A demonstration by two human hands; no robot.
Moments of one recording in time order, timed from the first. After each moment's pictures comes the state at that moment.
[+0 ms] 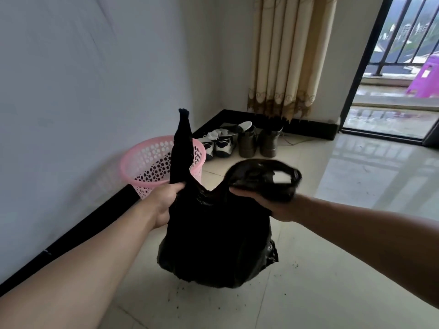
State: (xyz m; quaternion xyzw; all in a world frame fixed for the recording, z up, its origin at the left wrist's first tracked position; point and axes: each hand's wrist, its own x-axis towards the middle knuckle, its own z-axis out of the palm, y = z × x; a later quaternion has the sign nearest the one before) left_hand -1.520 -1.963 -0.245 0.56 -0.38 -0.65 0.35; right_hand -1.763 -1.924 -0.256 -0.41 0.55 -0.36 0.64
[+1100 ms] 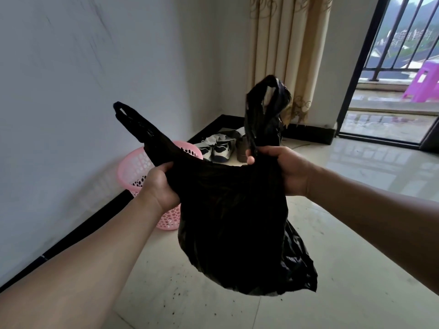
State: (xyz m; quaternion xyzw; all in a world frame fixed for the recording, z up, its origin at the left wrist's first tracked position) left_hand -1.546 -1.959 -0.198 0.38 -0.23 -0.76 0.48; right_hand -1.793 -1.922 -0.171 -0.30 0.36 -0.43 0.77
